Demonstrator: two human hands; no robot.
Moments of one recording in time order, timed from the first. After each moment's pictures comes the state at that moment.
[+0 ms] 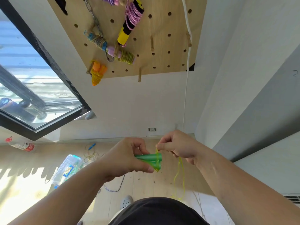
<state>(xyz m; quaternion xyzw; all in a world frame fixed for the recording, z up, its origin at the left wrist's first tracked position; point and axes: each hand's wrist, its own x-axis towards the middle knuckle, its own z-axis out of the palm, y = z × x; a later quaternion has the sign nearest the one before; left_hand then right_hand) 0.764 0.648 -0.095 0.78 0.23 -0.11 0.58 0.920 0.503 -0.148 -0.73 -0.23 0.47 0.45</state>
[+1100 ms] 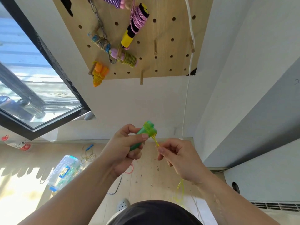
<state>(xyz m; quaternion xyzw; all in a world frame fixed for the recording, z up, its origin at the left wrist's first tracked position) 0.785 0.652 -0.094 0.47 0.34 0.07 0.81 0.885 0.484 -0.144 -0.73 -0.30 0.31 0.53</state>
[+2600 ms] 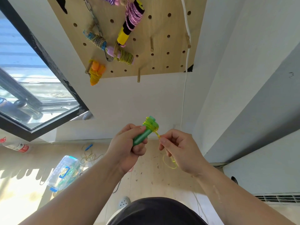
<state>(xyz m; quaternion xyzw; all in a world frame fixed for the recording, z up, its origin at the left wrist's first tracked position) 0.793 0.643 -0.106 0.41 0.37 0.09 0.83 0.885 0.483 -0.139 -0.69 -0.27 0.29 0.60</state>
